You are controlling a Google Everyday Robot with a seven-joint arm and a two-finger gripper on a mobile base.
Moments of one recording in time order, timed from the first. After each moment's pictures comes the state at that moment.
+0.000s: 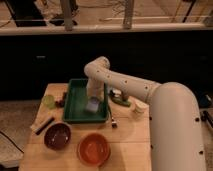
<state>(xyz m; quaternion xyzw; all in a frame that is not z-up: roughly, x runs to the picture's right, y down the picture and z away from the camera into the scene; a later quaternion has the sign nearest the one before) -0.068 0.057 0.858 -0.19 -0.26 -0.59 0.74</state>
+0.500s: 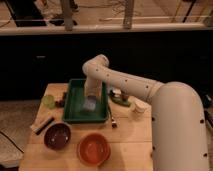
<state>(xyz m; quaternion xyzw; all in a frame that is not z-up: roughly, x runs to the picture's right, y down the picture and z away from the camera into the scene) -0.079 0.047 0.845 -0.17 -0.27 -0.60 0.73</state>
